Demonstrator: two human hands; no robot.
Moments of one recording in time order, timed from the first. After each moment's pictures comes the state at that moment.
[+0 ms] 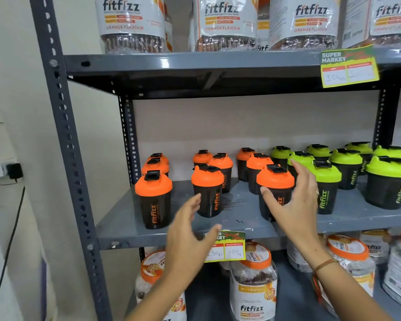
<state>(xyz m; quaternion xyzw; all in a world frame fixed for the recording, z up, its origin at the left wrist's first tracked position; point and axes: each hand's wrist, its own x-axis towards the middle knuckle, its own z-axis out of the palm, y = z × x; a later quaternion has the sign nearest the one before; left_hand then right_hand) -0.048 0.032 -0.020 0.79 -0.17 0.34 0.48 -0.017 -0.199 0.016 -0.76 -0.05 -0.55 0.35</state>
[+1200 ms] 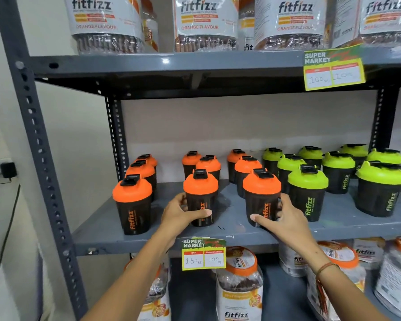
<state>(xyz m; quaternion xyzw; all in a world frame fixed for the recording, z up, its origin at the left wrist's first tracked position) 0.055 0.012 0.000 0.78 -0.05 0.12 0.61 0.023 -0.267 -0.015 -0.89 -0.01 -0.29 0.35</state>
